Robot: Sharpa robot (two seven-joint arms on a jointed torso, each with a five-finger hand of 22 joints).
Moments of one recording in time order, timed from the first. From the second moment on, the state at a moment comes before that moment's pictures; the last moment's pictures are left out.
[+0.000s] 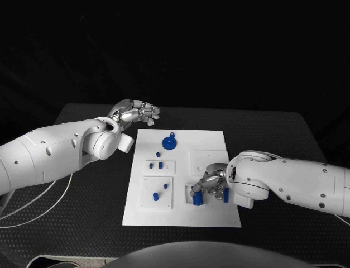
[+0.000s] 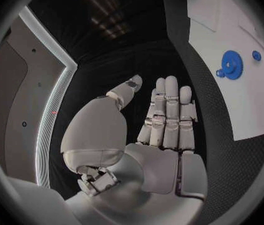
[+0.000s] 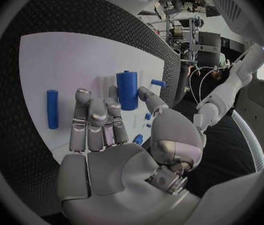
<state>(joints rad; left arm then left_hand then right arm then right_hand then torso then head) 1.20 -0.72 -0.14 1.22 -0.20 -0.19 0.32 1.09 -0.15 0.54 -0.14 0.07 0.88 0.17 0.32 0.49 1.30 0.08 0.08 0.27 1.05 0.01 0.74 0.49 0.02 0.80 -0.09 0.65 1.30 1.14 -0.67 -0.23 1.53 -0.87 0.03 -0.57 0.71 -0.07 0.48 -0.21 0.40 1.00 0.09 0.33 0.52 1.18 -0.02 1.18 1.07 1.24 -0.12 1.26 1.14 0.25 1.06 0.00 0.87 1.31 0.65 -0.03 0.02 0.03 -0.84</state>
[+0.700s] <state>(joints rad) 1.20 -0.72 -0.14 1.22 -0.20 -0.19 0.32 1.09 -0.15 0.54 -0.13 0.07 0.87 0.16 0.32 0.49 1.30 0.08 0.08 0.27 1.05 0.01 0.74 0.49 0.02 0.80 -0.09 0.65 1.30 1.14 -0.66 -0.23 1.53 -0.87 0.01 -0.57 0.71 -0.08 0.49 -0.21 0.40 1.01 0.09 0.33 0.52 1.18 -0.02 1.18 1.08 1.24 -0.12 1.26 1.14 0.25 1.06 0.00 0.87 1.31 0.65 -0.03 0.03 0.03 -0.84</state>
